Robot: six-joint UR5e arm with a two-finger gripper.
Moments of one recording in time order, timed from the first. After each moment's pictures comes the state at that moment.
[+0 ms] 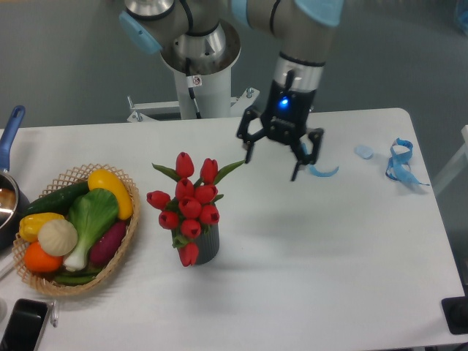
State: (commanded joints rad) arm 2.71 -1.58 -1.98 -0.89 0.87 1.13
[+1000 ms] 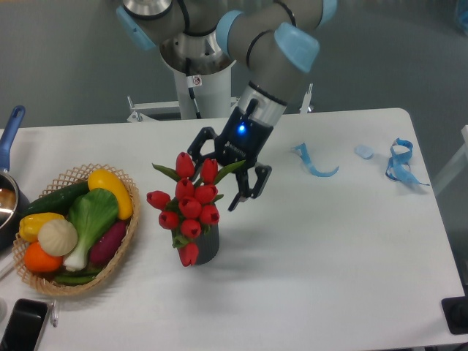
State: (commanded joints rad) arm 2.60 -1.71 -1.97 -0.74 0.75 1.13
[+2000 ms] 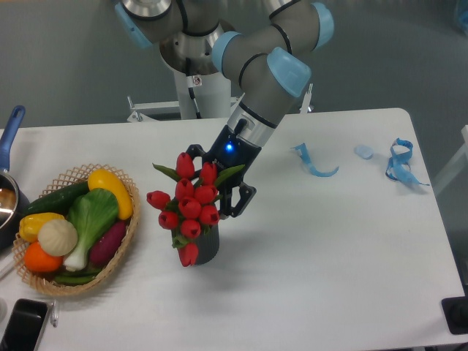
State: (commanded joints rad) arm 2.58 -1.74 -1.97 -0.72 0.71 1.13
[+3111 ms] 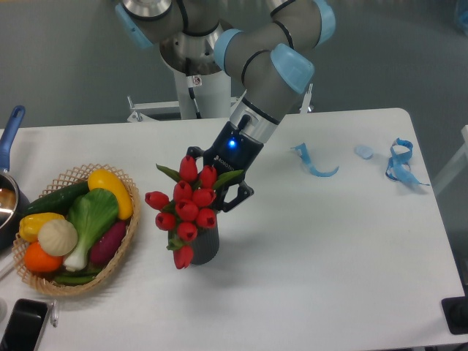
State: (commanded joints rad) arm 2.60 -1.71 -1.97 -0.72 0.66 1.06
